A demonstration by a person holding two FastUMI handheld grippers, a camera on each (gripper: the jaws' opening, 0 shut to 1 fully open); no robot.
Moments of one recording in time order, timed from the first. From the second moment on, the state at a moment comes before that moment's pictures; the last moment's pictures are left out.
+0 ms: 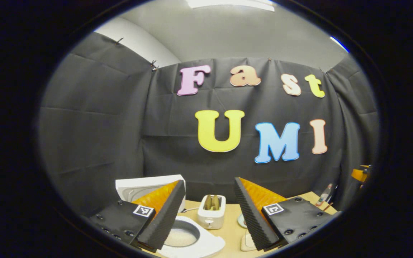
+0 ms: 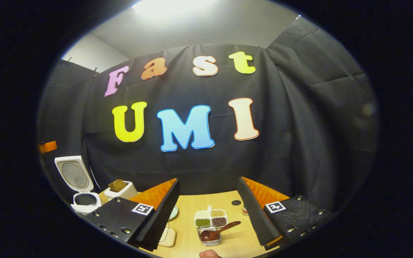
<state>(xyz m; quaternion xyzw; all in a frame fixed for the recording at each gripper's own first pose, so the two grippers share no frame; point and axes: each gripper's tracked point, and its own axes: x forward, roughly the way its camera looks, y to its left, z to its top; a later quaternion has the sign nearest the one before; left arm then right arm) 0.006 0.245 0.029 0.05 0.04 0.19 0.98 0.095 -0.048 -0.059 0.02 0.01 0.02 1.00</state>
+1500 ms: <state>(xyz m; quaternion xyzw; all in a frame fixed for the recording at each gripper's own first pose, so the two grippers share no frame) 0.133 0.514 -0.041 -0.03 0.11 0.30 0.95 0.091 -0.007 -0.062 0.00 0.05 -0.04 1.00</state>
